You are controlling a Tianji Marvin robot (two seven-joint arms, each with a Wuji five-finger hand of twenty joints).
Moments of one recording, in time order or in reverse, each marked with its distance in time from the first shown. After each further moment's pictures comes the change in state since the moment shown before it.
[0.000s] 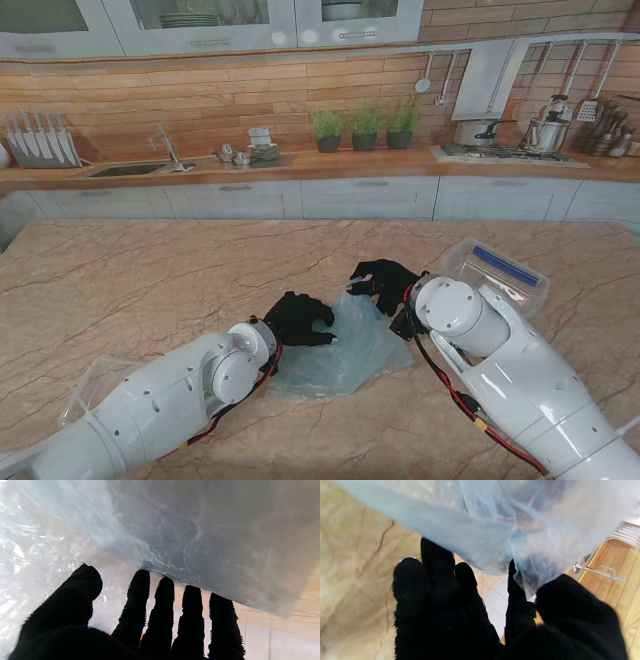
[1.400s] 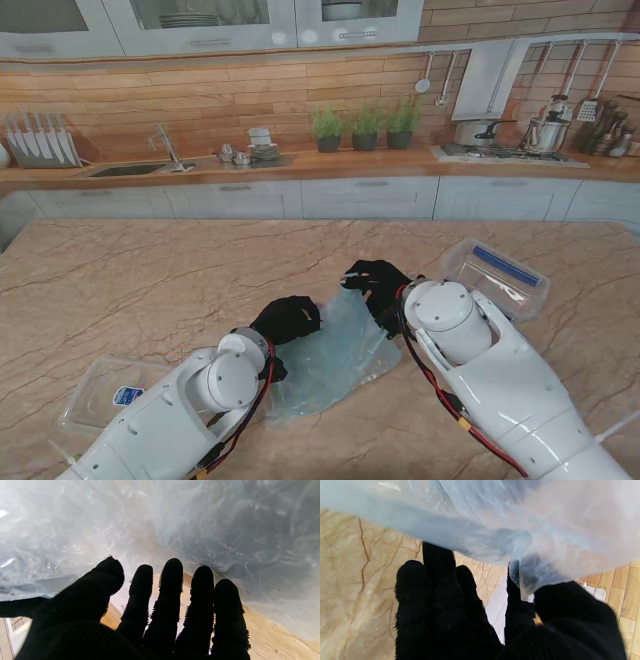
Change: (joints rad) left arm 0.225 -0.030 -0.267 -0.204 -0.342 0.205 0.008; right arm -0.020 -0.075 0.029 0.021 0.184 0.102 -0.125; left_hand 0.136 -0.136 0.193 -0.023 0.031 0.009 0.208 -0.031 0.247 0.059 0.320 0.190 0.221 0.127 0.225 0.086 0.175 0.055 0.124 0.010; right_hand 0.011 0.000 0.024 0.000 -0.008 0.015 0.000 0.000 -0.050 0.013 0.001 0.000 -0.032 -0.003 0.024 0.001 -0.066 -0.007 0.029 -0.014
